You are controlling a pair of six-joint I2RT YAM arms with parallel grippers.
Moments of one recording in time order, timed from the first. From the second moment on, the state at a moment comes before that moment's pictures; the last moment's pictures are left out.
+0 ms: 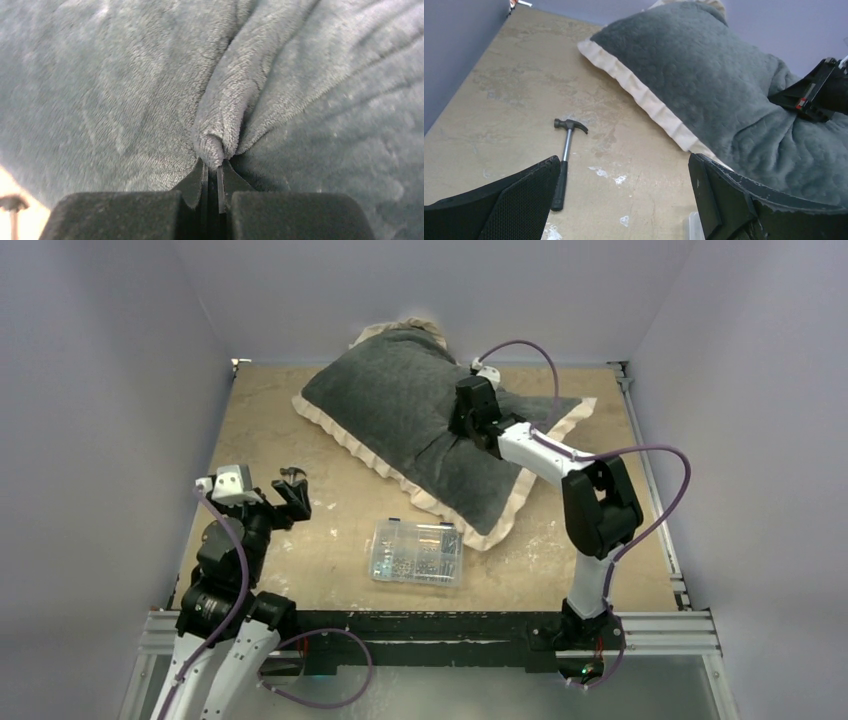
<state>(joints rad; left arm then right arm) -0.31 0.24 0.61 -0.46 -0.32 -0.29 0.51 1.87 1.38 -0.13 0.28 0.60</state>
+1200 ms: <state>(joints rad) -0.31 1.20 0.79 -0.12 0.02 -0.77 0.14 1.78 1.63 -0.15 -0.18 0.35</state>
